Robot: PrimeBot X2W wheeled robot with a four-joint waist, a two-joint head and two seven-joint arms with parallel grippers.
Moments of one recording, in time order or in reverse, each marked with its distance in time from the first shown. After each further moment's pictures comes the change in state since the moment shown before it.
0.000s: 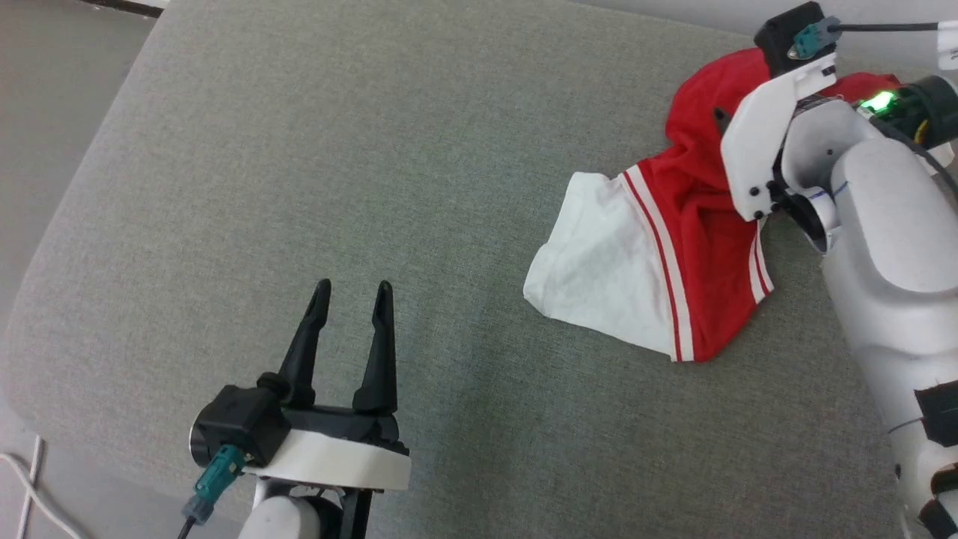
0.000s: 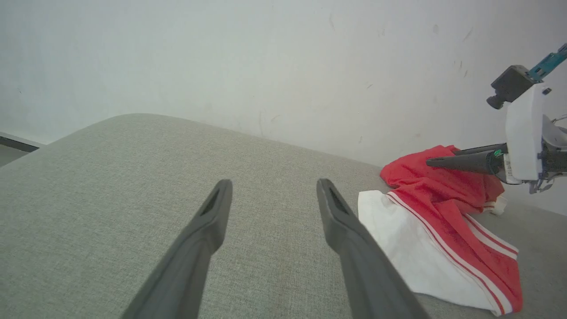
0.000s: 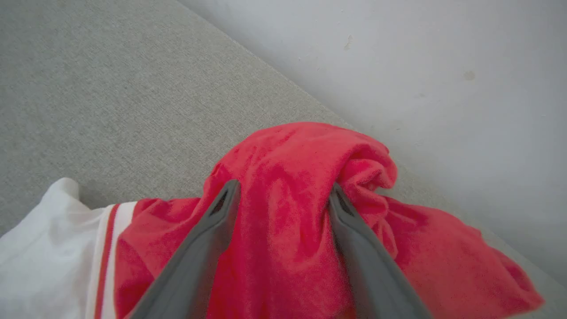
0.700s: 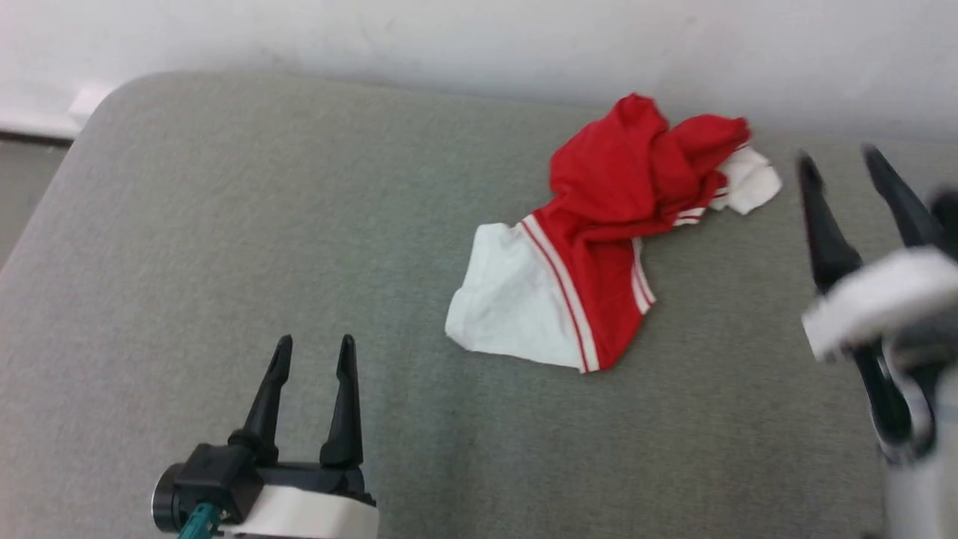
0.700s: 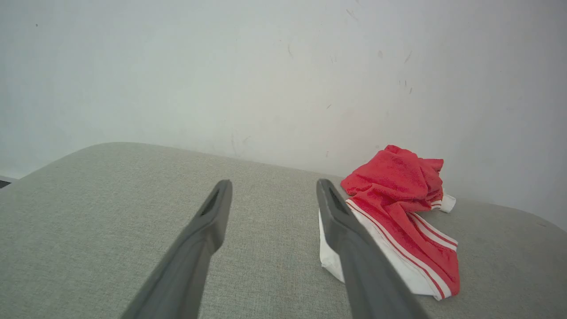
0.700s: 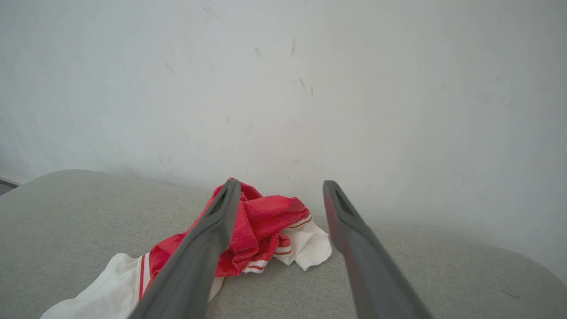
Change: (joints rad) left arm 0.136 0.000 0.080 -0.044 0.080 -0.002 0.000; right arm 0.615 0.082 -0.337 -0.795 0.079 0.000 -0.245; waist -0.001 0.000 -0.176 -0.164
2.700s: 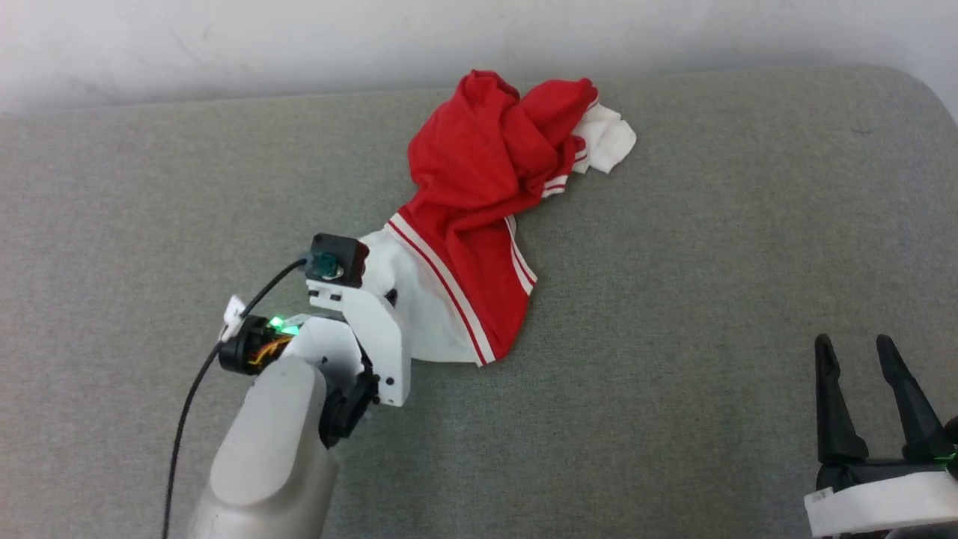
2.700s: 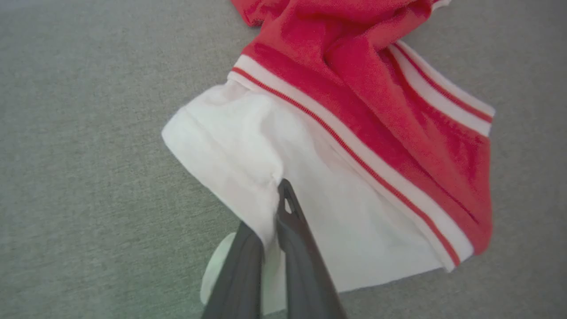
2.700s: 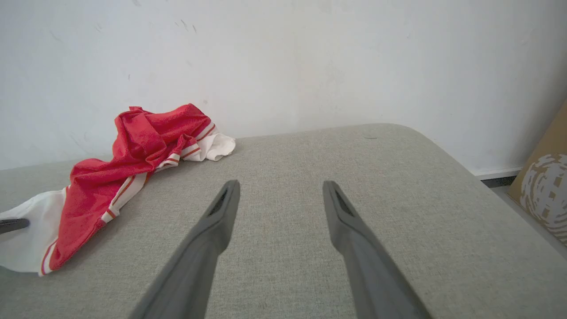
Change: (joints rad) left arm -0.569 0.045 -0.111 0.582 0.007 -0.060 0.688; right arm 0.481 0.056 -0.038 -0.130 0.071 0.000 -0.328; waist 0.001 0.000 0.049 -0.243
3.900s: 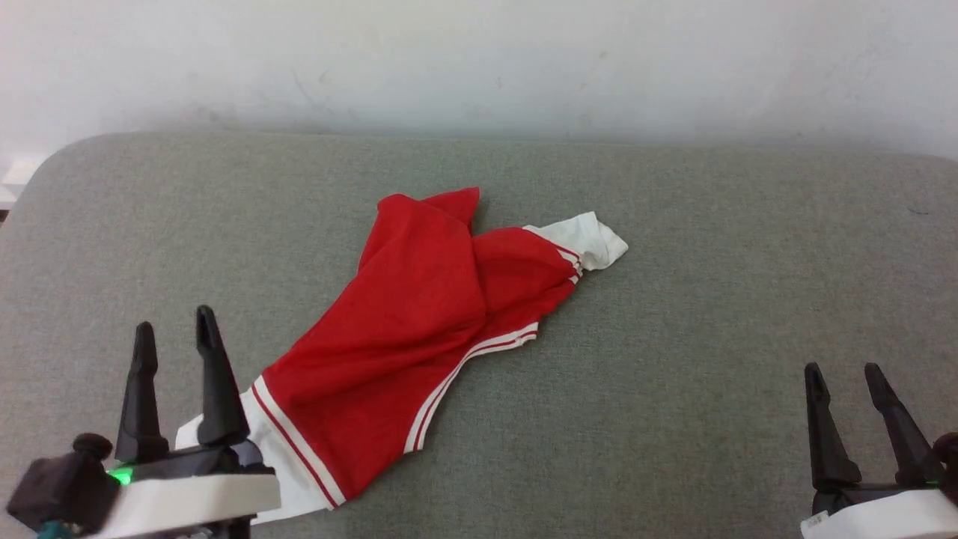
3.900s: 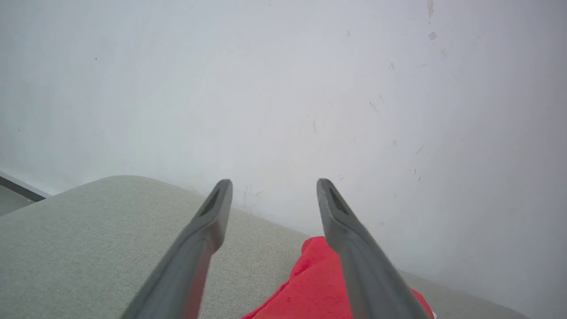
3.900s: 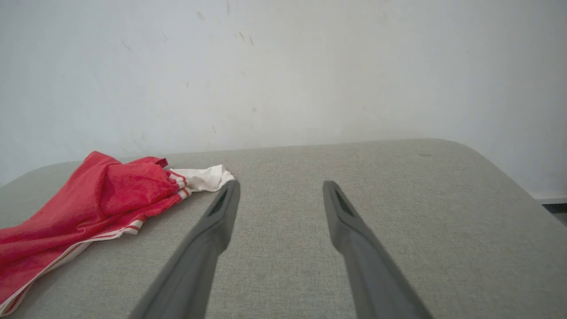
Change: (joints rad) left arm 0.588 -0.030 0.299 -0.733 -0.207 0.110 -0.642; right arm 0.054 0.000 0.010 -0.016 0.009 0.000 0.053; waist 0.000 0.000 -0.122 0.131
